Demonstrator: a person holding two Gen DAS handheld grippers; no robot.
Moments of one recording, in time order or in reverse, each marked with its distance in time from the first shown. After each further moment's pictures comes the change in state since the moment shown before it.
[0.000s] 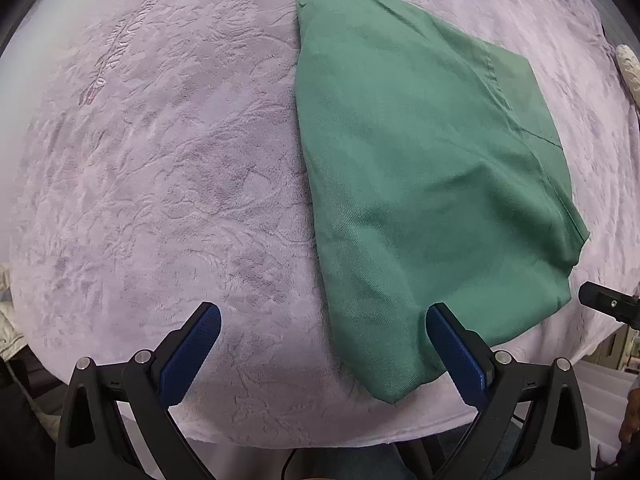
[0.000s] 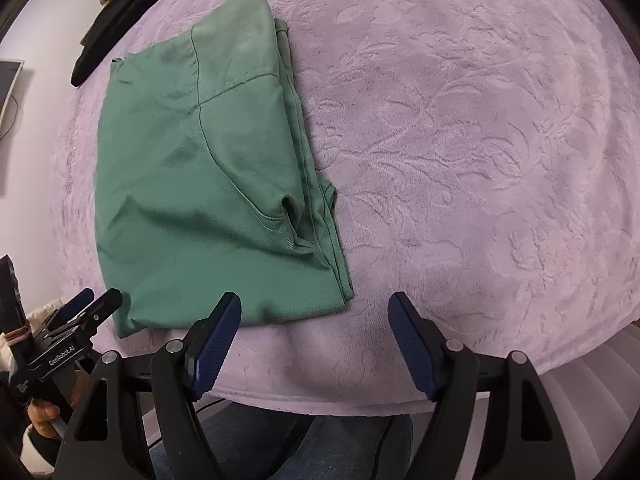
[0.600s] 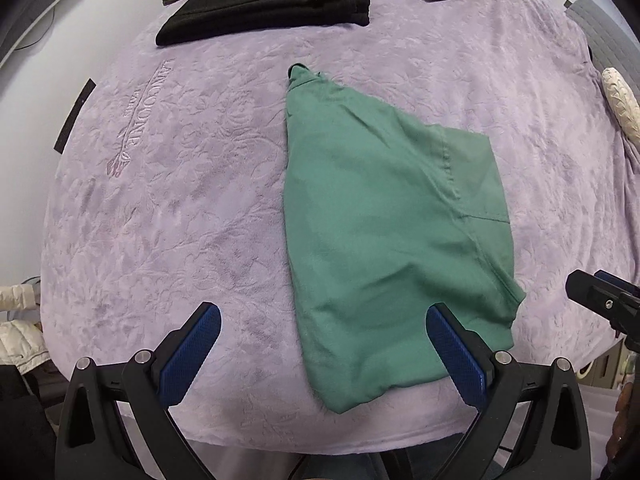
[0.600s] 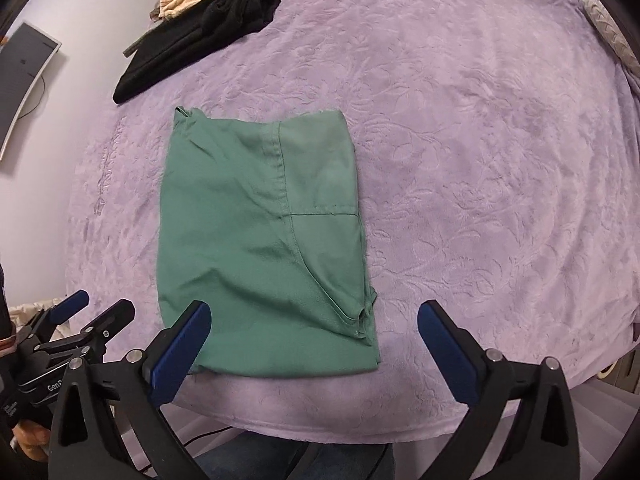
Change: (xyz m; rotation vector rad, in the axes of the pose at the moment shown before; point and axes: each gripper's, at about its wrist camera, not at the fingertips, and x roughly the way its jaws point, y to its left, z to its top) left arm -0.084 -0.021 0.042 -0.005 -0.131 0.002; right arm -0.088 0.063 0.045 -0.155 -0.192 -0.070
